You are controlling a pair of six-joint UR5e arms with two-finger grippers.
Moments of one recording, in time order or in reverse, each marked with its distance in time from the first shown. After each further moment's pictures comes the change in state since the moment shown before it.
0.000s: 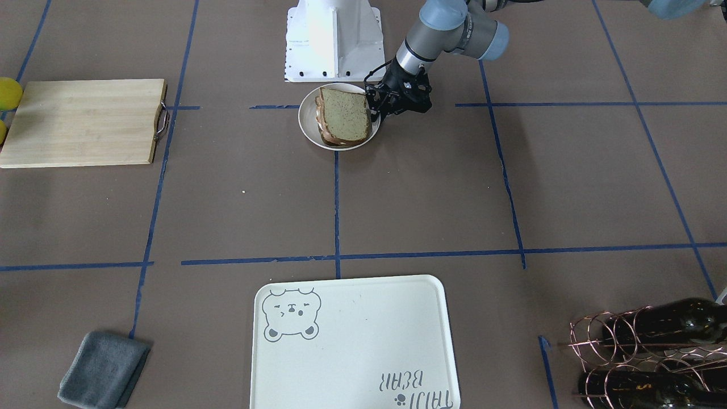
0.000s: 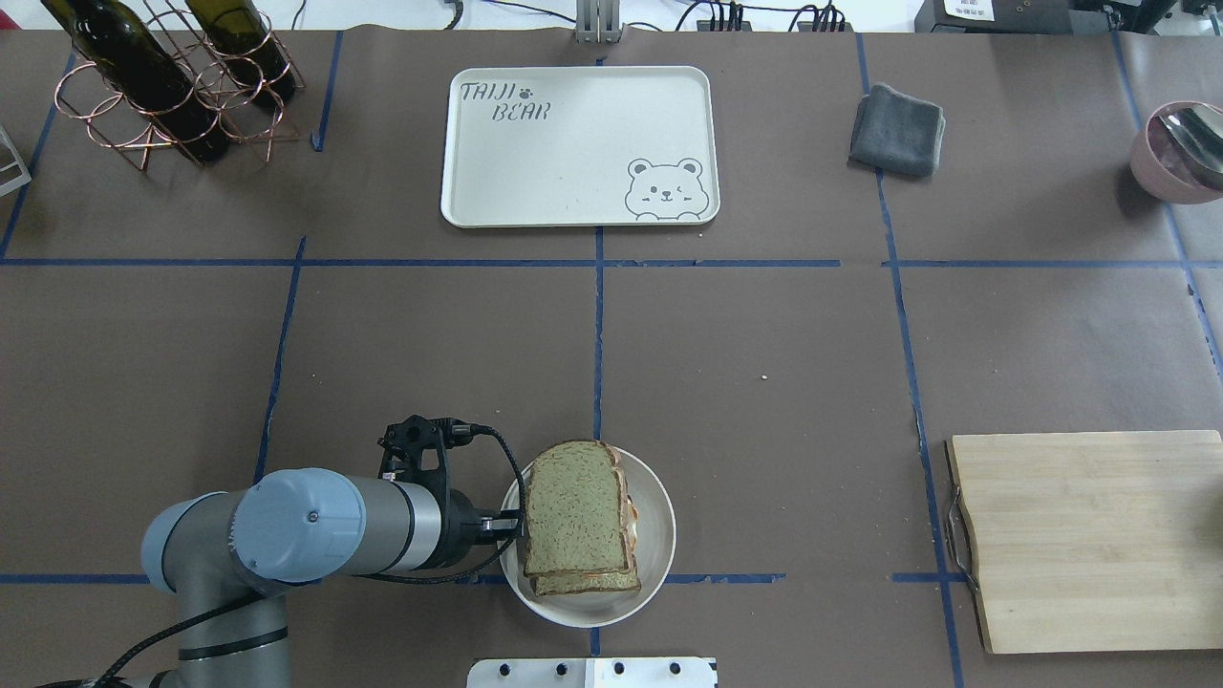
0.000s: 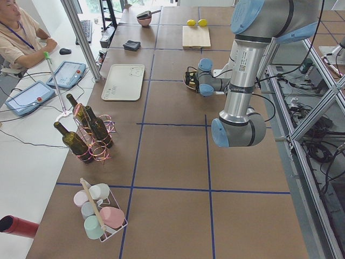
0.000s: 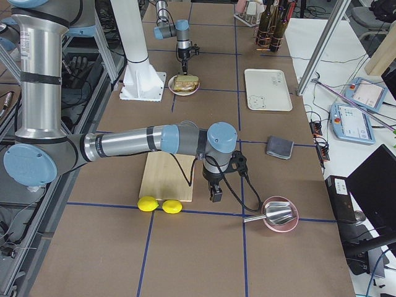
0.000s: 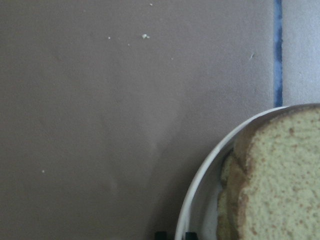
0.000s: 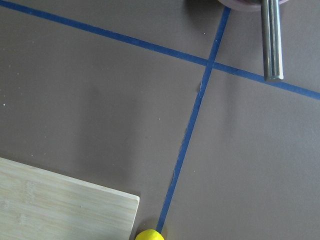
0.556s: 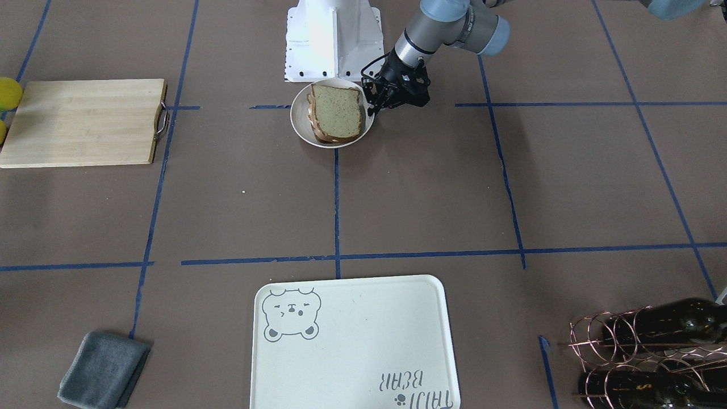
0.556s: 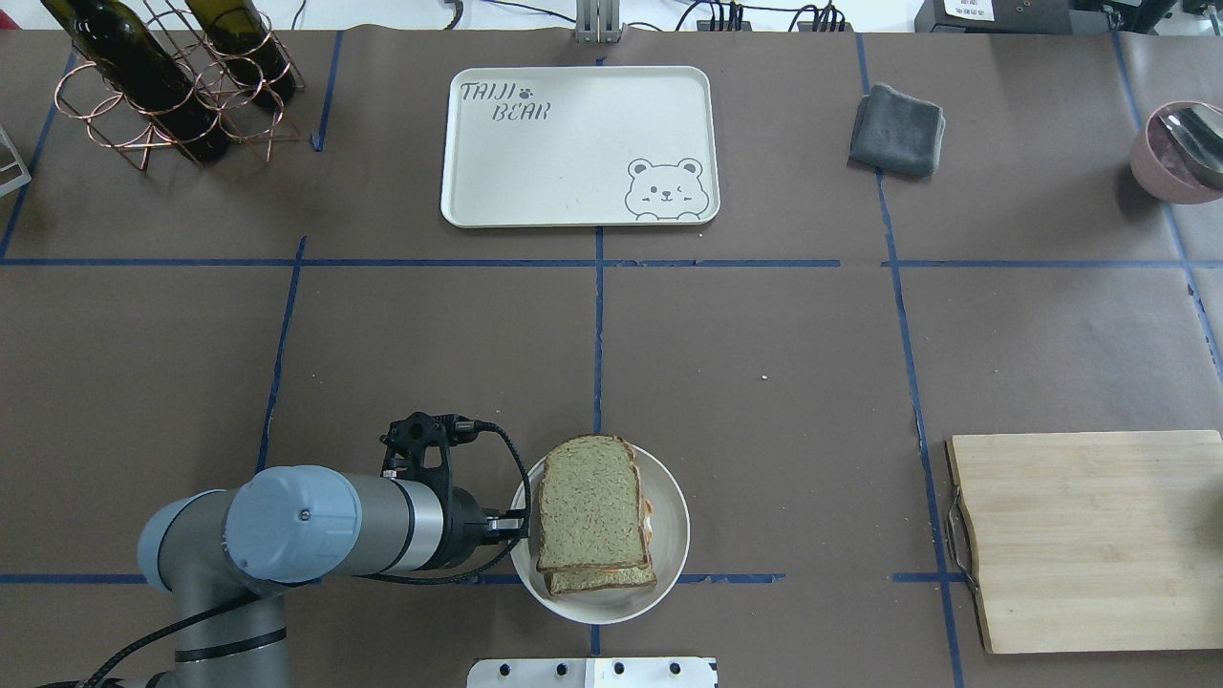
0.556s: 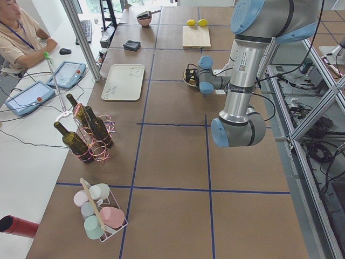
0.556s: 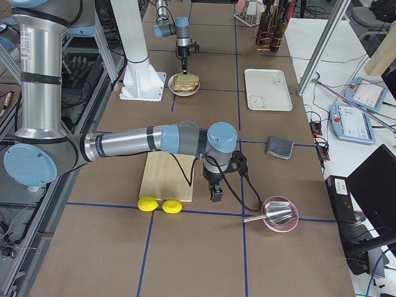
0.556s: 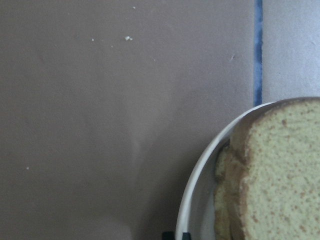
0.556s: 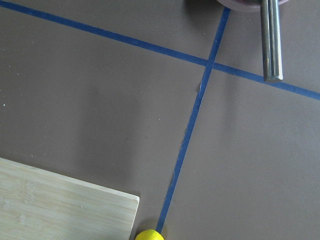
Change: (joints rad) left arm -0.023 -0.003 -0.048 0.001 -0.014 0.003; right arm 0.001 0.000 0.000 0.000 0.000 0.000
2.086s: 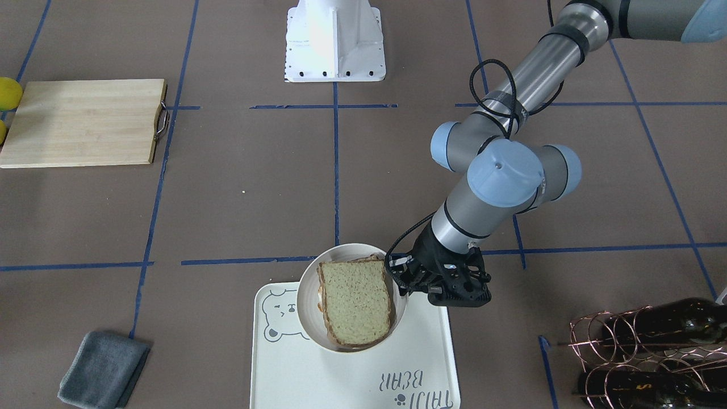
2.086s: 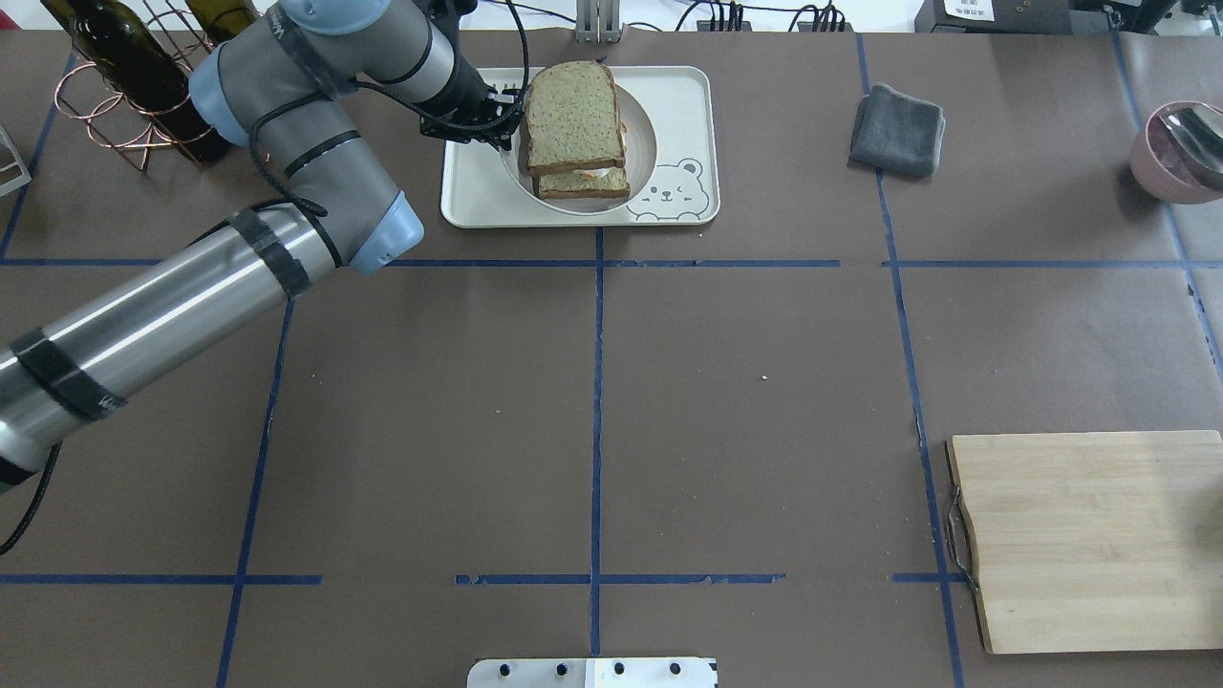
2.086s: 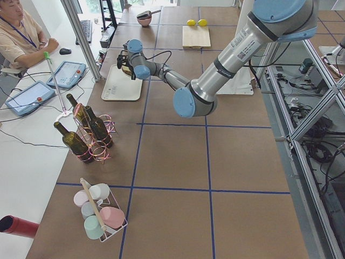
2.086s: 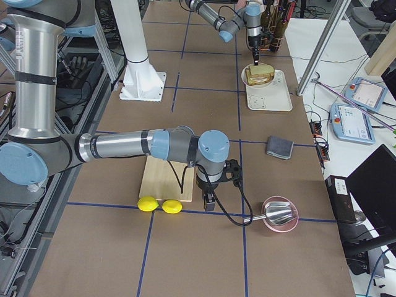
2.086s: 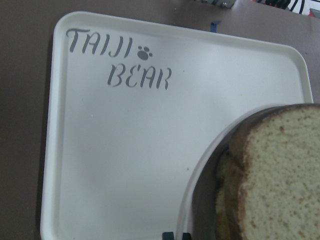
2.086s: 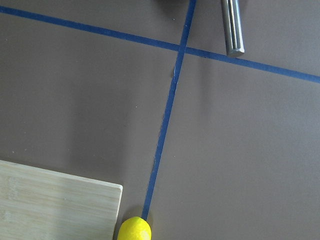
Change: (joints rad) left arm -0.604 -0.608 0.895 -0.120 -0.370 0.339; right arm 0.060 -0.034 -0.007 0.003 -0.010 0.001
